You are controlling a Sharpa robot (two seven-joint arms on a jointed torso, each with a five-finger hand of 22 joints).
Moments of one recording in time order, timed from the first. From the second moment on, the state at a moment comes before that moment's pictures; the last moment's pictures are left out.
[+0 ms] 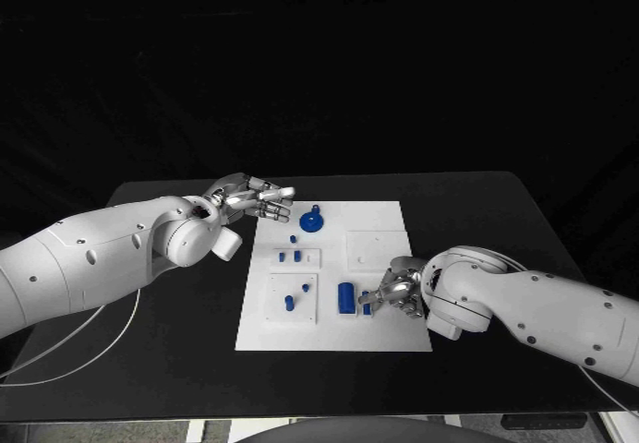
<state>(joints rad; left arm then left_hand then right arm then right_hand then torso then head) 1.24 -0.73 -0.11 1.23 -0.25 -0.07 0.18 1.27 -0.05 -0.08 0.07 0.13 1.00 0.15 0.07 0.06 1.05 0.16 0.06 0.06 1.08 0.15 0.06 0.06 0.09 1.07 0.13 0.08 0.08 0.94 -0.79 0.11 1.62 -1.09 -0.02 -0.70 1.01 -0.13 0.35 0.09 0.09 1.25 0.04 0.06 0.07 1.37 -0.04 0.99 1.25 1.45 -0.09 1.00 1.06 0.05 1.46 -0.11 0.81 1.31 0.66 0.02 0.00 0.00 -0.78</state>
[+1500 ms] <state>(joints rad) 1.25 -0.67 -0.10 1.06 -0.03 -0.16 0.31 1.26 -0.01 -0.10 0.00 0.15 1.00 0.15 0.07 0.06 1.04 0.14 0.06 0.06 1.04 0.15 0.06 0.06 0.07 0.98 0.15 0.07 0.07 1.03 -0.65 0.25 1.10 -0.72 -0.18 -0.06 1.23 0.04 -0.08 -0.06 0.36 1.05 0.12 0.06 0.06 1.10 0.05 0.38 0.66 1.18 0.00 0.59 0.71 0.09 1.28 -0.03 0.10 1.04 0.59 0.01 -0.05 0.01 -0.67</state>
